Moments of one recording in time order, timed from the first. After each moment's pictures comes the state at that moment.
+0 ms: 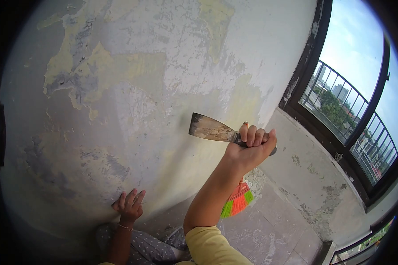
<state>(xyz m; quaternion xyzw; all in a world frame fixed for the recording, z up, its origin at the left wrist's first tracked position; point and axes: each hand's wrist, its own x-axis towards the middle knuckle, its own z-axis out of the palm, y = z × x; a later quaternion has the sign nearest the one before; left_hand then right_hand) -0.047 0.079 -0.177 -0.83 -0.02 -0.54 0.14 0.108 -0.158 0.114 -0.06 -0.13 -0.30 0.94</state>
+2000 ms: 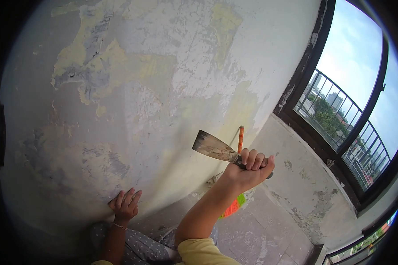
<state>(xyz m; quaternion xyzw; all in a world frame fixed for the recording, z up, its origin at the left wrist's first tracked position) -0.050 0.086 -0.179 -0.83 0.00 -0.53 0.14 0.078 -0.175 0.086 -0.03 -0.12 -0.35 0.93</state>
